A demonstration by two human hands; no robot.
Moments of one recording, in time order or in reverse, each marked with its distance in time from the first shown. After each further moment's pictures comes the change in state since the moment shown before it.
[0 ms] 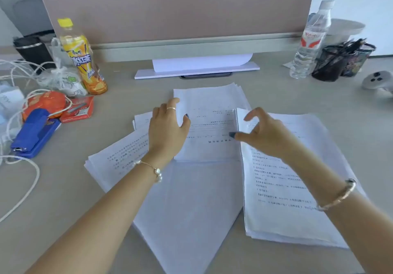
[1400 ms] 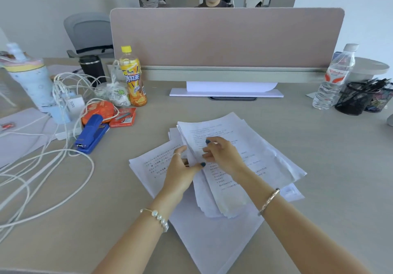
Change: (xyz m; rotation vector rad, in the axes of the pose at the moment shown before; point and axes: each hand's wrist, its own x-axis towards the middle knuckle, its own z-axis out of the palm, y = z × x) left_hand -0.067 -0.012 -0.054 -0.737 -0.212 -0.622; right_hand 0.009 -0.082 0.102 0.524 -0.196 -0.055
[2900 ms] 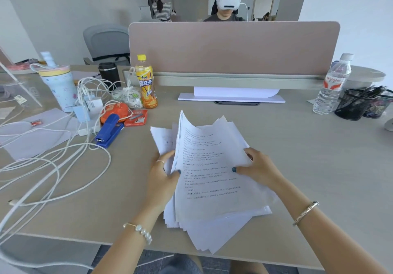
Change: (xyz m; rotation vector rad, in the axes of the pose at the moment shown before) left_hand -0.046 -0.020 -0.048 0.168 0.211 0.283; right_hand -0.046 0.031 -0.068 -0.439 0.012 -0.040
